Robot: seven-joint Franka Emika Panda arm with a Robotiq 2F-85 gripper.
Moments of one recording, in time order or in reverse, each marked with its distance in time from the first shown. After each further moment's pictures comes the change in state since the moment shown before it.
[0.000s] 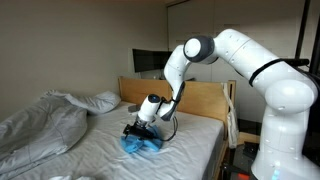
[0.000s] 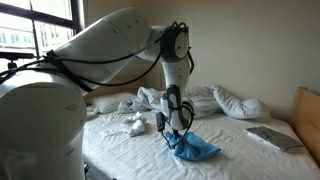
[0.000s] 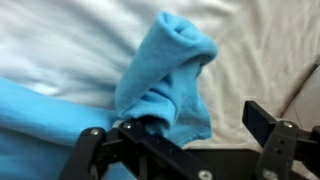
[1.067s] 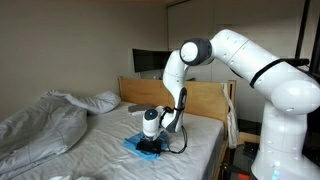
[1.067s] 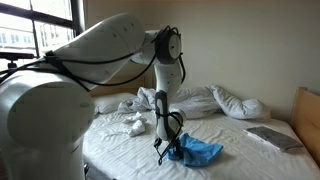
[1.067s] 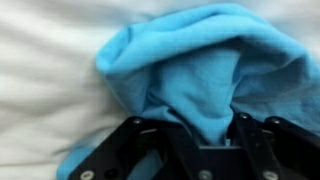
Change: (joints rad) arm 0.128 0.030 -0.120 -0.143 0.276 -0.315 -0.024
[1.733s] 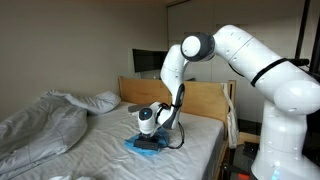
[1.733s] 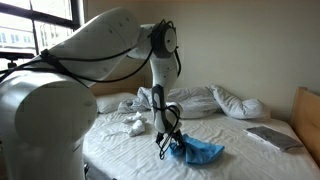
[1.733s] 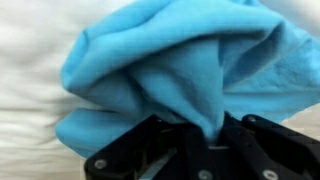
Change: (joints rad) arm 0.055 -0.067 -0.002 -0.012 0.004 -0.175 0.013
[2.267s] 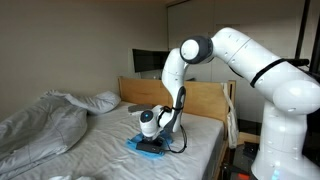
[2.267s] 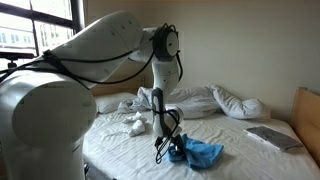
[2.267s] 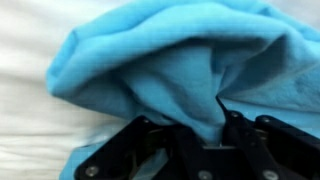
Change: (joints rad) arm -0.018 0.037 0.002 -0.009 0.079 0.001 -0.008
